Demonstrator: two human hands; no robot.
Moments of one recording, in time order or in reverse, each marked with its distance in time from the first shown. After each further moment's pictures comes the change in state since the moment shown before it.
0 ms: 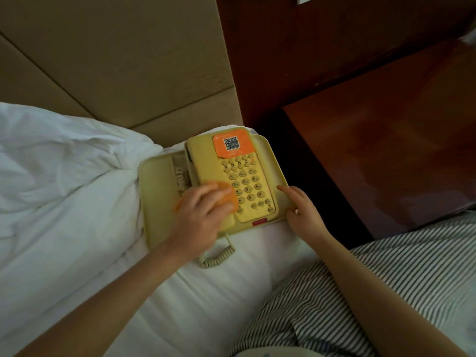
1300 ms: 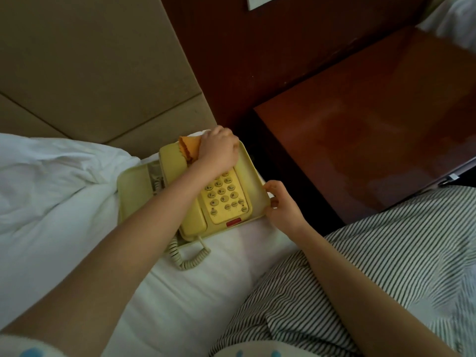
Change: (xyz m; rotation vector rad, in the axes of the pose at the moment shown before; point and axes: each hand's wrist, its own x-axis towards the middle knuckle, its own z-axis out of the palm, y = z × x) left_hand 0.163 -0.018 0.065 0.201 -0.466 -0.349; right_hand -0.009 -0.002 -0.011 0.346 0.022 0.040
